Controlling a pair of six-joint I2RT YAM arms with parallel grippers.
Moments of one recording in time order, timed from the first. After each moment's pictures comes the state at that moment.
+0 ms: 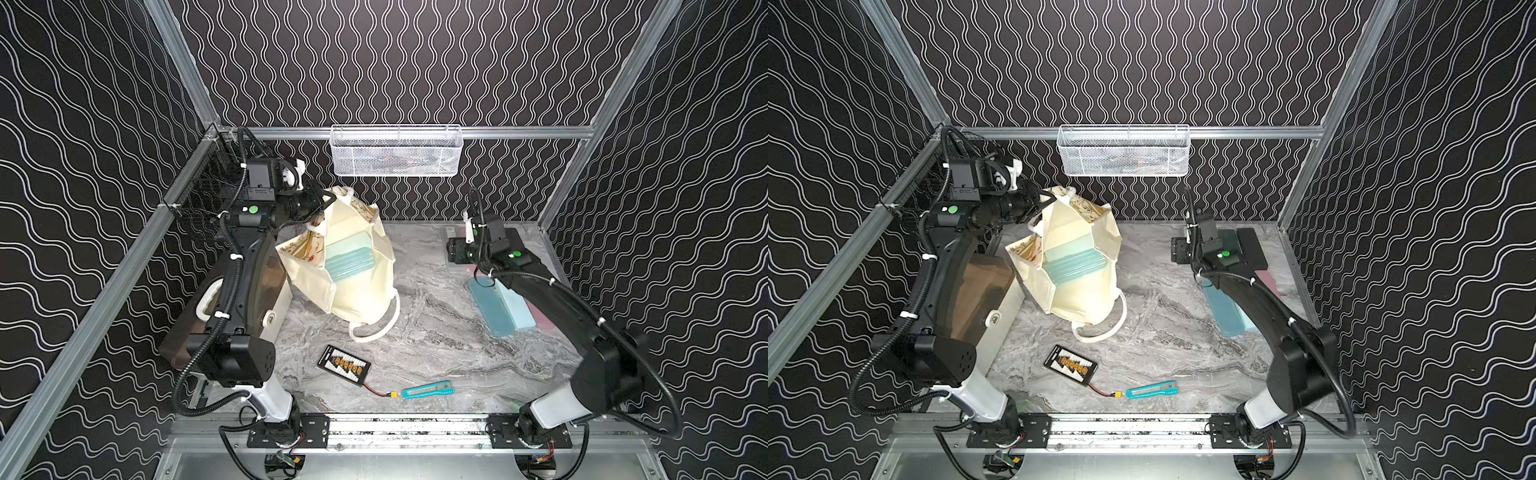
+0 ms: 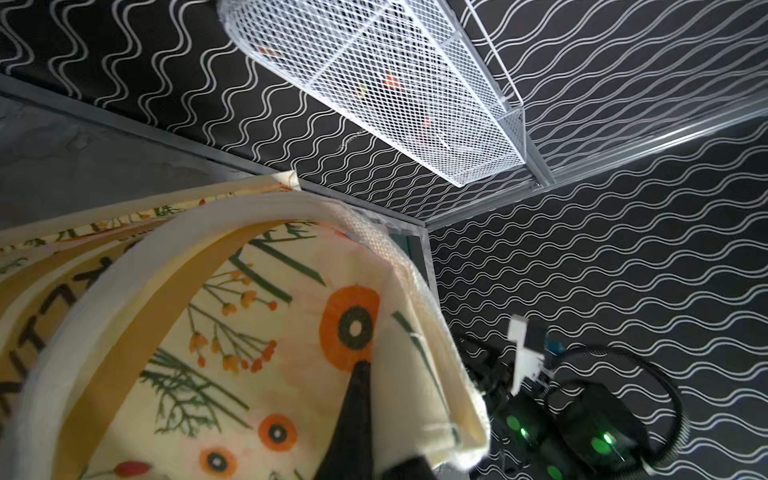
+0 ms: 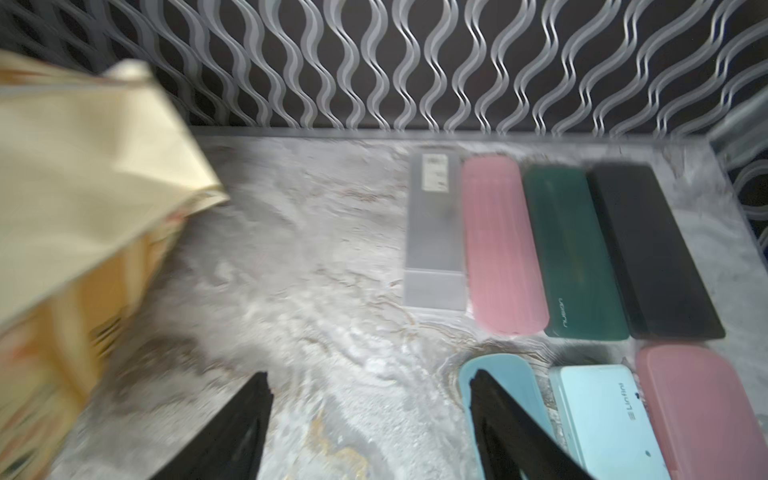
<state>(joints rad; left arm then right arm) 0.04 1.68 1.96 -0.75 0.63 -0.64 0.46 1.46 1.30 -0.42 0.19 0.21</state>
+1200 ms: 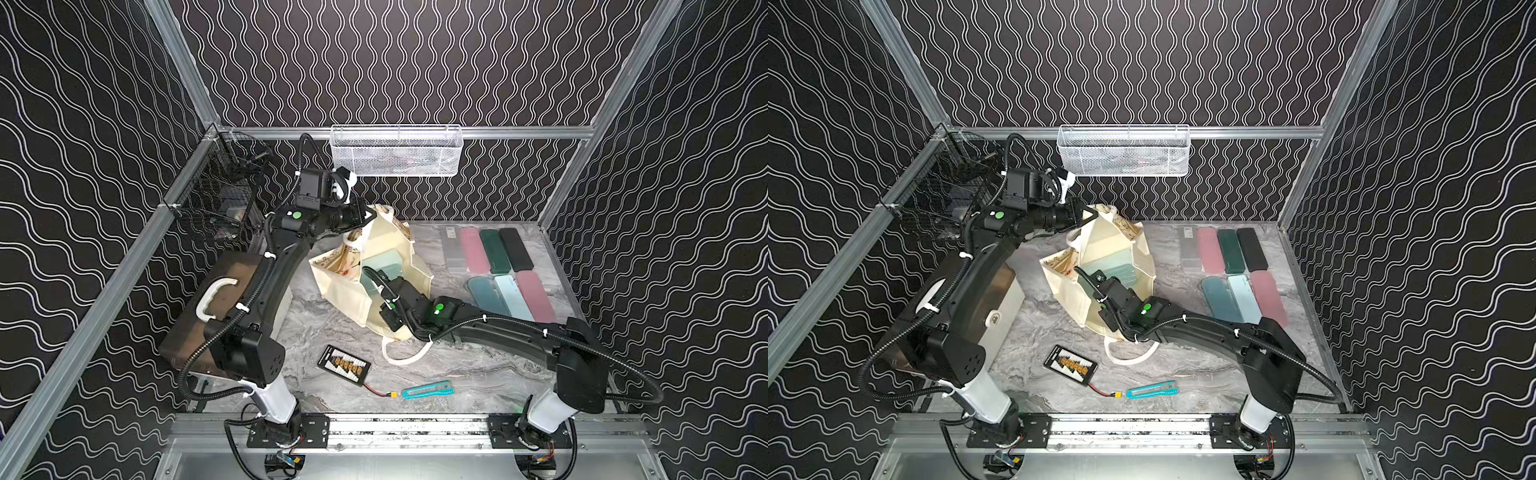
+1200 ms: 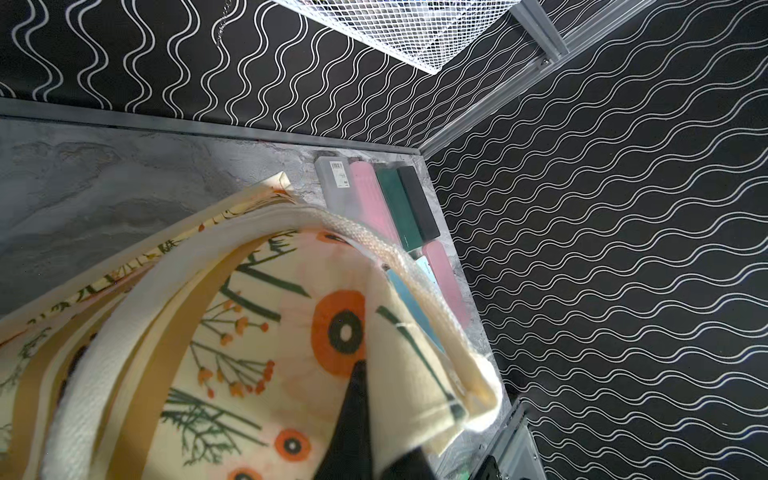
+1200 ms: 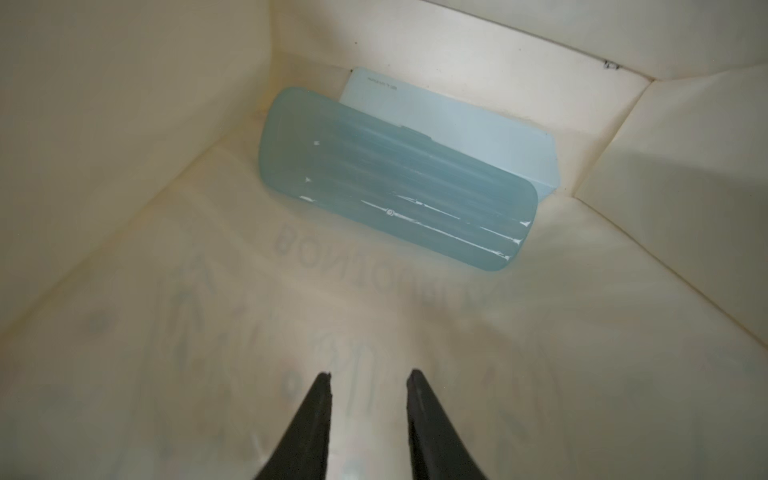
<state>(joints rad) -0.19 1.69 1.89 -0.73 0.54 -0.49 1.02 1.69 1.27 -0.40 0.39 0.15</state>
